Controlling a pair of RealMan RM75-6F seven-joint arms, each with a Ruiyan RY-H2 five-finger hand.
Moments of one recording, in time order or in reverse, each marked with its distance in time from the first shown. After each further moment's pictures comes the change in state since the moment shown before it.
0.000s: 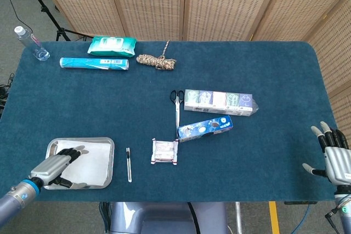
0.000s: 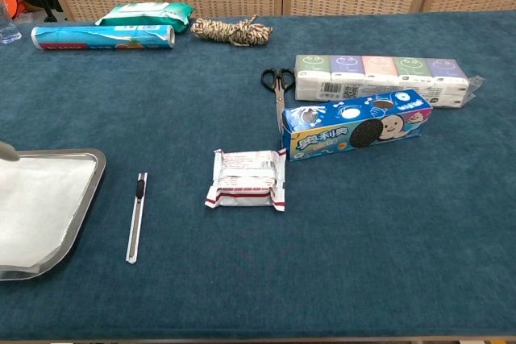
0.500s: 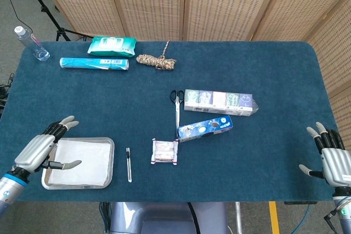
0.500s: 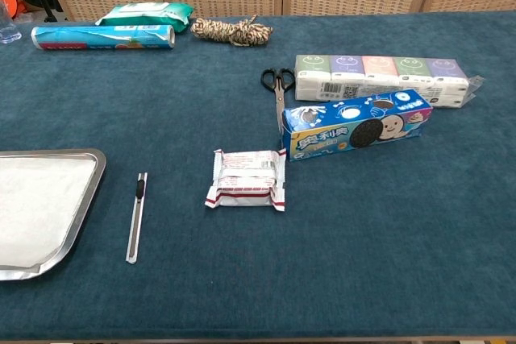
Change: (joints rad) left arm 0.144 -0.004 -0.084 0.016 0.145 0.398 -0.143; right arm -0.005 0.010 -0.019 -0.011 -0.063 0.029 0.048
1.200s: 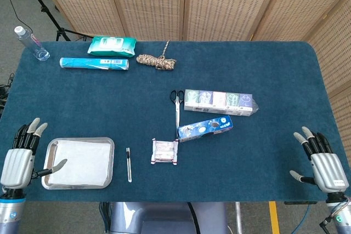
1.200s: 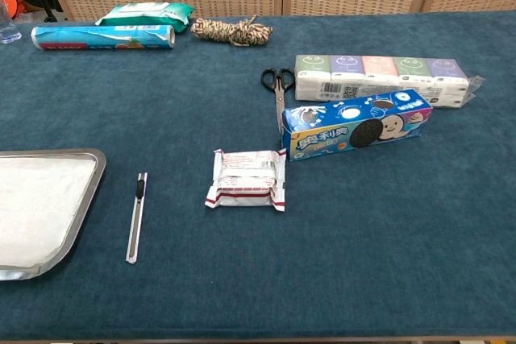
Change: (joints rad) left arm 0.270 -0.472 -0.057 0.396 0.056 0.495 0.308; right arm -0.002 0.003 -0.046 -0.027 -0.101 0.034 0.002
